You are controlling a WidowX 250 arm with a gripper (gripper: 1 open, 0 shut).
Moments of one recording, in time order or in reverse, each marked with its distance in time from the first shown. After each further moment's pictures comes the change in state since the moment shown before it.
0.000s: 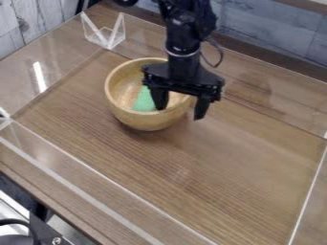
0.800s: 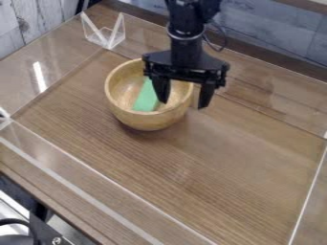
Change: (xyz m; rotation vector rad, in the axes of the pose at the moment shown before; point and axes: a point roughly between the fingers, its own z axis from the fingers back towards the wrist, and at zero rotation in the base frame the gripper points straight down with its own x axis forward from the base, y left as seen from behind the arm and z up) arm 0.004 -0.002 0.024 -0.015 -0.004 0.114
